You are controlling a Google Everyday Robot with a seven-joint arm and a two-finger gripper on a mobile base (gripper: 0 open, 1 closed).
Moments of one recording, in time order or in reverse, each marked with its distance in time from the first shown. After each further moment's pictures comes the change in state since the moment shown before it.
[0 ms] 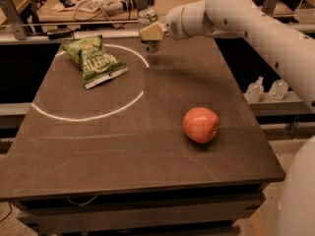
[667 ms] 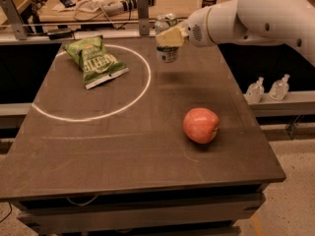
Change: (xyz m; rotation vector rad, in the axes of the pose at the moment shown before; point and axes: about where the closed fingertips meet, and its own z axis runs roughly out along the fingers) arm 0.010 0.034 -0.097 0.072 0.047 0.074
